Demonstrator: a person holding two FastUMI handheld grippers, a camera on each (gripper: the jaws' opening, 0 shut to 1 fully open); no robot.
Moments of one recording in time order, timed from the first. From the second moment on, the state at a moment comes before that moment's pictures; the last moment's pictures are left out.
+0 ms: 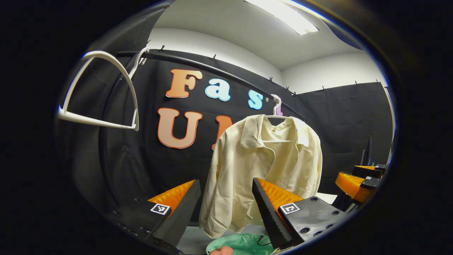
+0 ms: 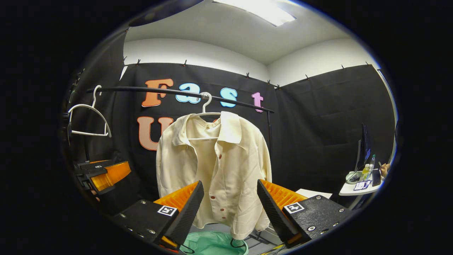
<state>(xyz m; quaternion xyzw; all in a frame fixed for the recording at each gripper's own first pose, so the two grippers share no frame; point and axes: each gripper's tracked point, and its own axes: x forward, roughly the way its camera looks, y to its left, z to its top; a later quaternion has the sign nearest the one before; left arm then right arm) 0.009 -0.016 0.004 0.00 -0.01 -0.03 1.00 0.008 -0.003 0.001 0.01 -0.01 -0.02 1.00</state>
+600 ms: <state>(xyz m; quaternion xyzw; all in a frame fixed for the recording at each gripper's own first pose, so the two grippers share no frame) 0.012 -0.006 0.000 0.00 -0.01 -0.02 1.00 0.053 0.011 0.000 0.00 0.01 0.00 1.00</state>
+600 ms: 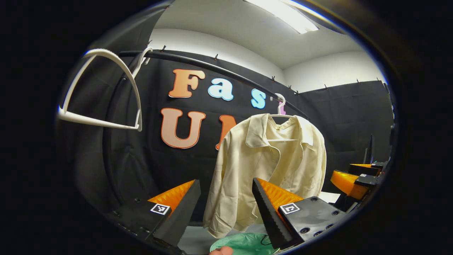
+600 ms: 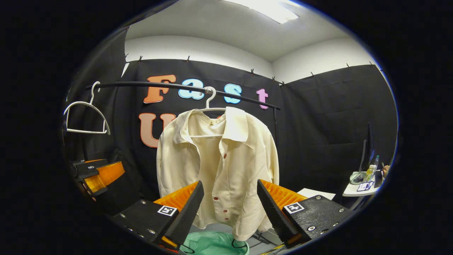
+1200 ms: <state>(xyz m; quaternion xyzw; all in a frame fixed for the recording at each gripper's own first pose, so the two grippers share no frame) 0.029 0.013 -0.013 -0.01 0.00 0.00 1.00 0.205 0.029 -0.024 -0.01 0.03 -0.02 1.00</state>
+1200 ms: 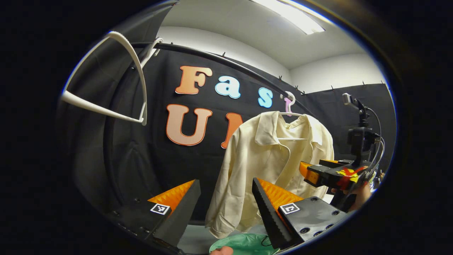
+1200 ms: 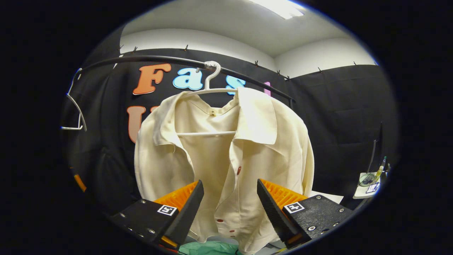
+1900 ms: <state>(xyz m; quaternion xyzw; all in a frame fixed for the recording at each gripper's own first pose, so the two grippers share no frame) 0.049 -0.007 -0.025 0.01 0.00 -0.02 1.00 0.255 -0.033 -0.036 -0.06 0.03 -0.12 0.99</state>
